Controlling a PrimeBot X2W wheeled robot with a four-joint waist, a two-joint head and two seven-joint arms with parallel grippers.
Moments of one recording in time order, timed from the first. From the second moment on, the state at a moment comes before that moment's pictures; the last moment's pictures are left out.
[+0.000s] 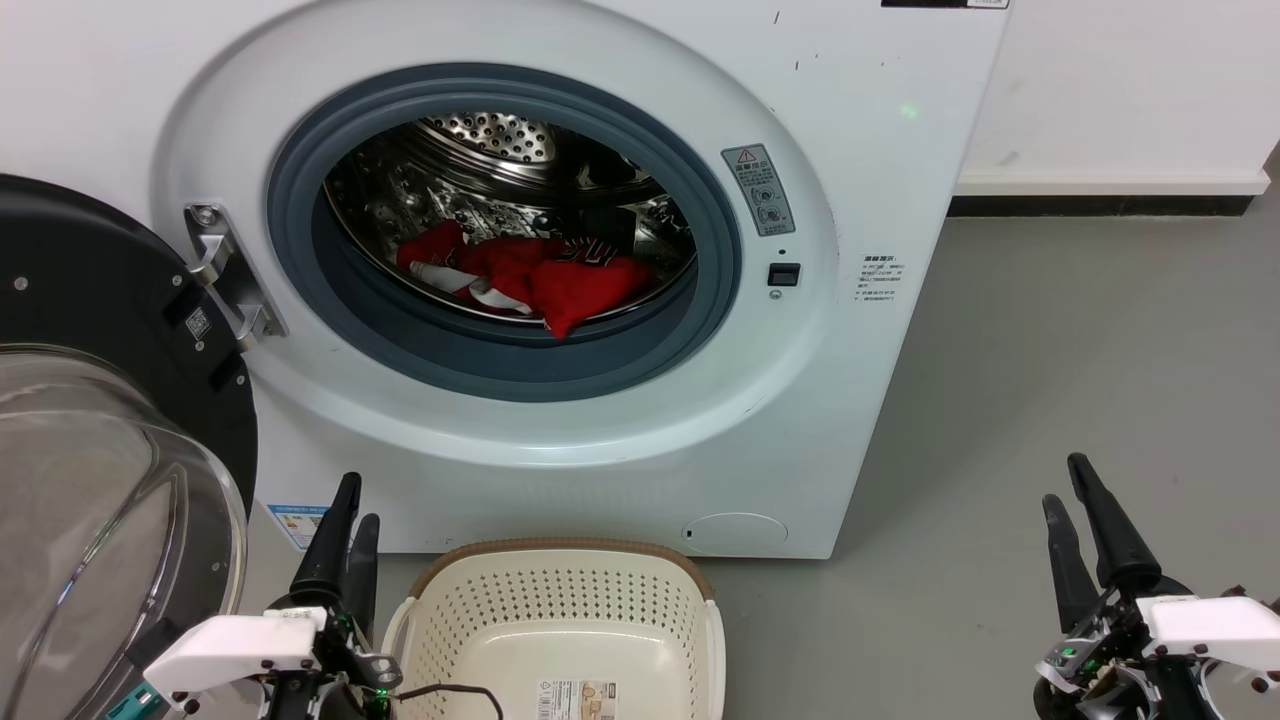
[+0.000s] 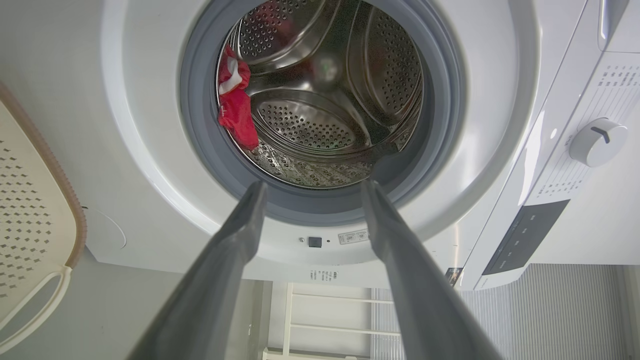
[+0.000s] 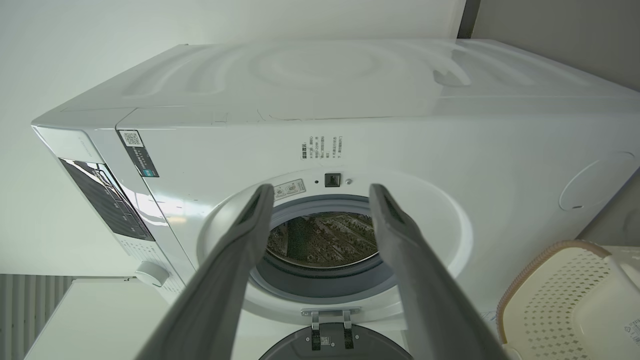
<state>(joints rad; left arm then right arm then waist) -0.08 0.05 0.10 0.26 -1.61 -0.13 0.10 -0.07 -0.05 -0.10 0.26 1.62 0.13 0.10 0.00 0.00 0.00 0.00</state>
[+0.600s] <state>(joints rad) -0.11 0.05 0.06 0.22 -1.39 -0.13 0.01 -0.05 -0.05 -0.08 0.17 1.38 0.13 0.01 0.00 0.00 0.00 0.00</state>
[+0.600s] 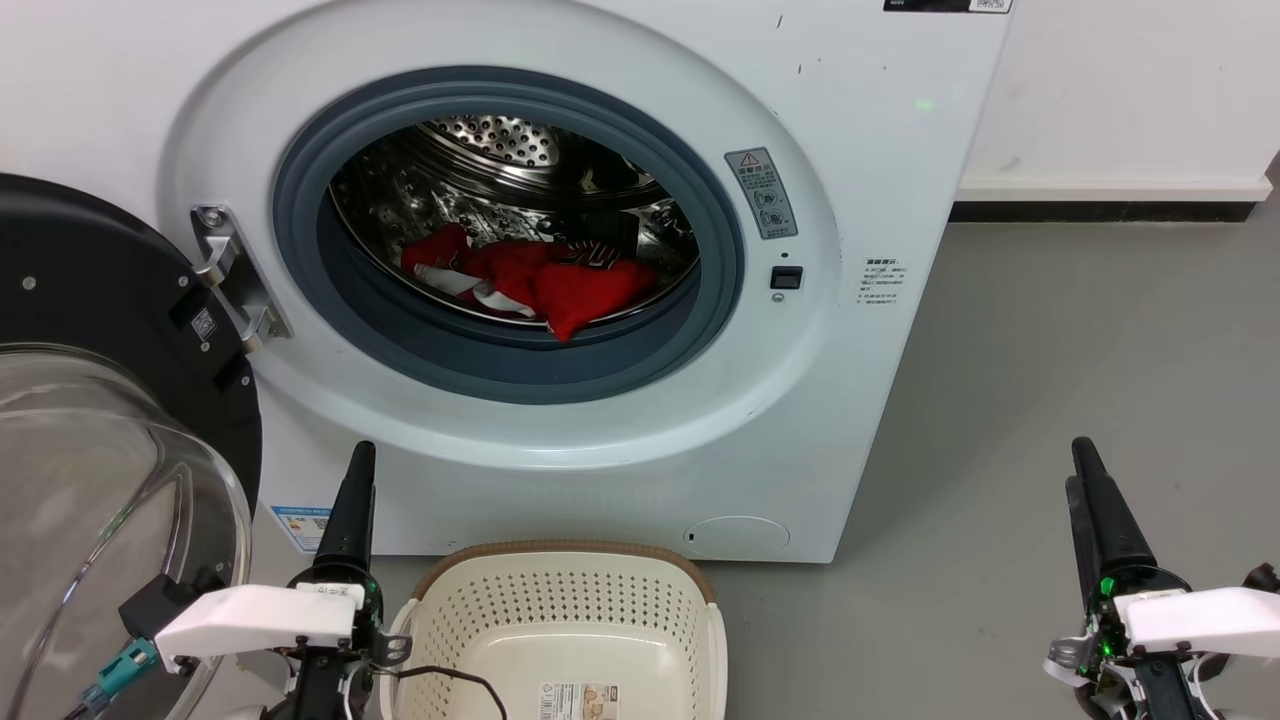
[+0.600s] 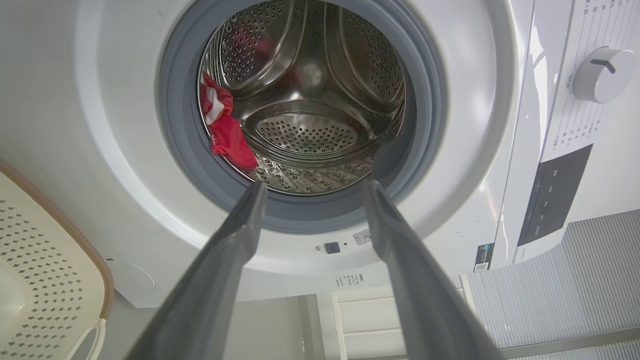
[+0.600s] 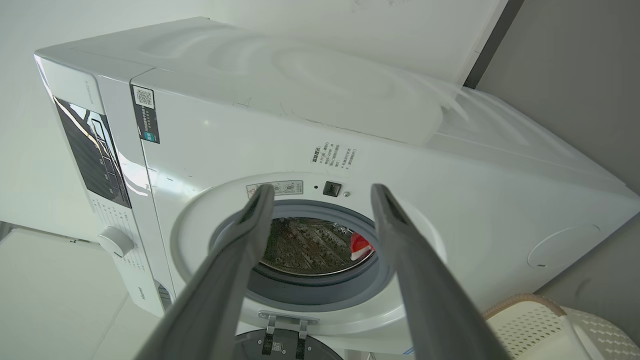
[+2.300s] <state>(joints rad) -0.19 0.06 -0.01 0.32 -0.50 -0.11 -0.15 0.01 -0.05 -0.08 0.10 0.44 0.13 -0.07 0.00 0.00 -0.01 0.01</state>
